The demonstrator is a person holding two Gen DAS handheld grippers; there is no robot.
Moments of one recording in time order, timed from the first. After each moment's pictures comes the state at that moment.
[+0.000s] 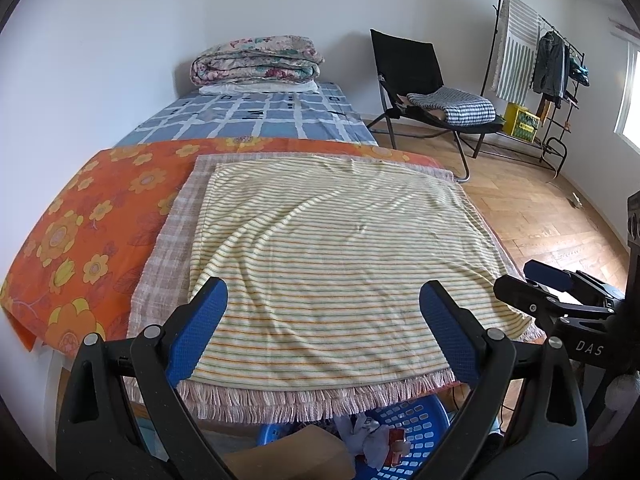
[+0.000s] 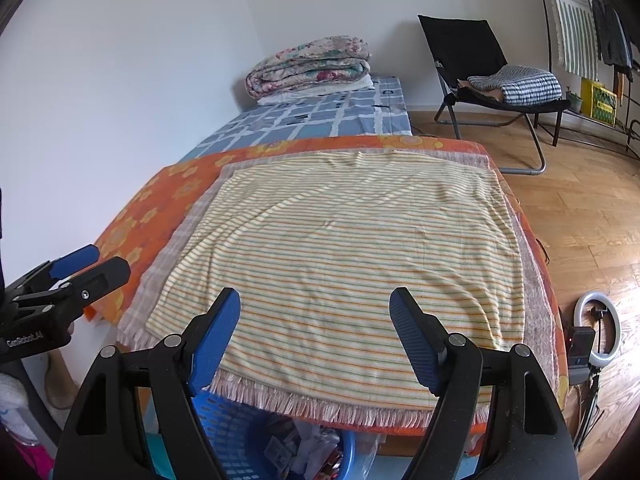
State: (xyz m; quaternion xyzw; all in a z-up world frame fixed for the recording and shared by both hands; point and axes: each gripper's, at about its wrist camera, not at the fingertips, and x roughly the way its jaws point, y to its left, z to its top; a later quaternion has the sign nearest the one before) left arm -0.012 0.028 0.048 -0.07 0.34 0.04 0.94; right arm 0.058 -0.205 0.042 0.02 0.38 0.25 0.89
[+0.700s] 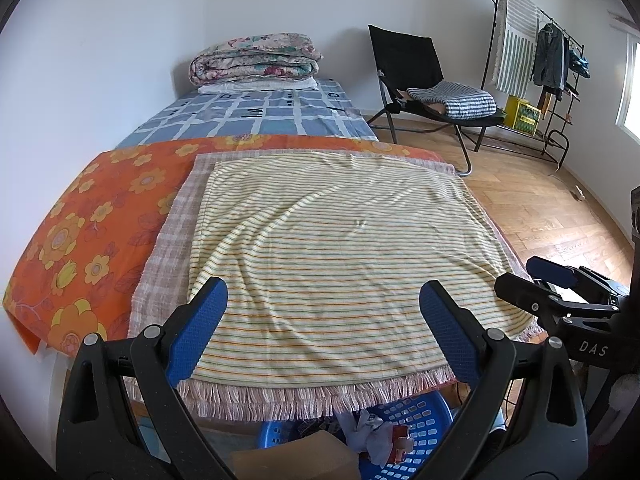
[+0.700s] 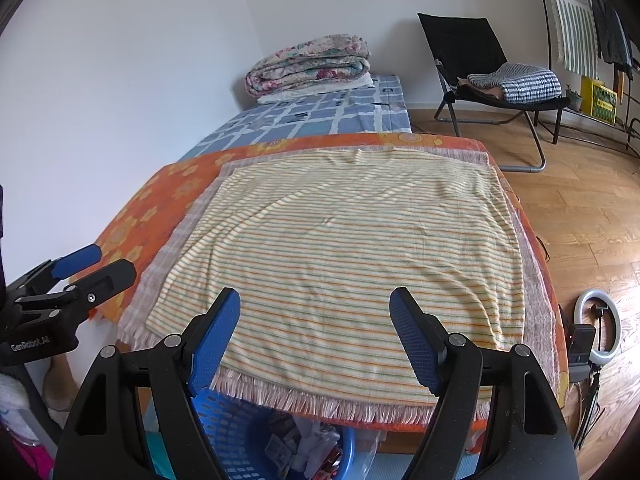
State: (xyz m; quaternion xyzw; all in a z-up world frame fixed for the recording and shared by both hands) left arm -0.011 0.022 0.047 -0.06 0.35 0.04 0.94; right arm 0.057 -0.204 0.041 0.02 0.39 0.25 0.89
